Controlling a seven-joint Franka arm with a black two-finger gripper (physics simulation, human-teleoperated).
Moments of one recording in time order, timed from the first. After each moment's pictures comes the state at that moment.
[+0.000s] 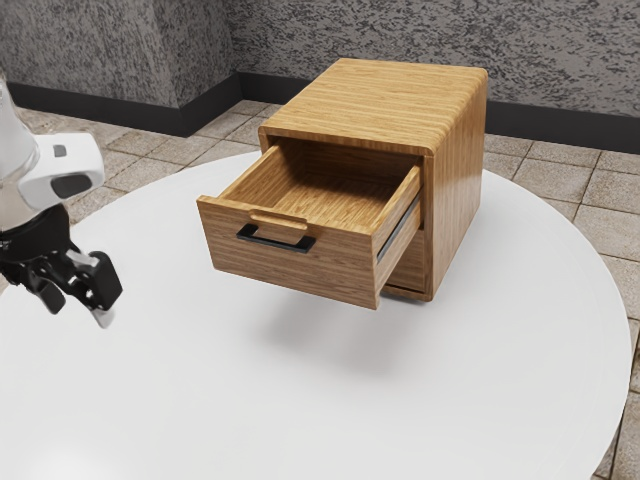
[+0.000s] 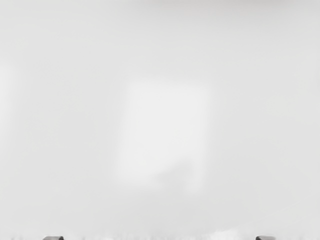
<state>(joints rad) 0.14 -1.04 -0.35 -2.36 -0.25 1.50 -0.21</state>
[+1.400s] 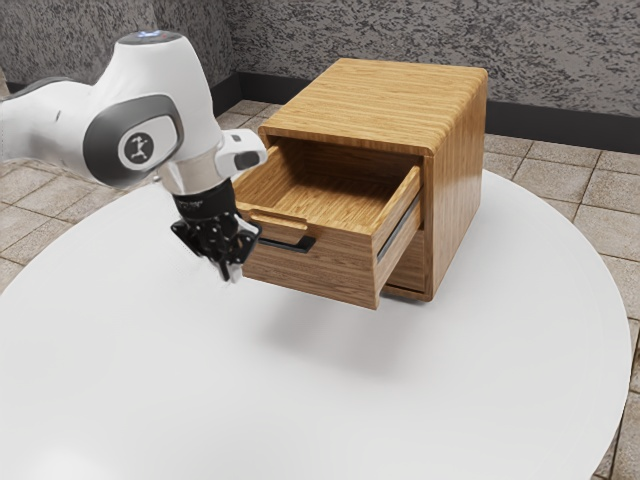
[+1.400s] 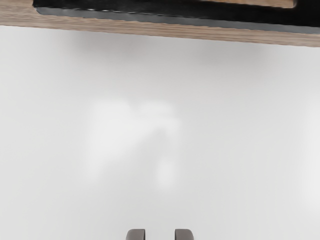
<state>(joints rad) 0.11 -0.26 -0.33 -2.10 -0.12 1.92 -0.27</state>
